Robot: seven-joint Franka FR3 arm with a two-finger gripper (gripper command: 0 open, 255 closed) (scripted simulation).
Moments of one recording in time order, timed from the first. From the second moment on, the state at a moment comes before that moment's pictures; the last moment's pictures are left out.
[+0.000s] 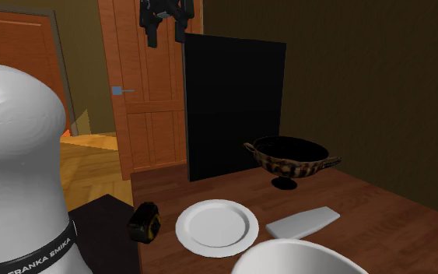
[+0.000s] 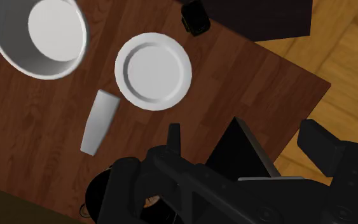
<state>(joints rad) -0.01 -0.76 -0.05 -2.28 -0.05 1.45 0.02</state>
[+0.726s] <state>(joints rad) 0.04 -0.76 -0.16 -2.56 -0.07 1.64 -0.19</state>
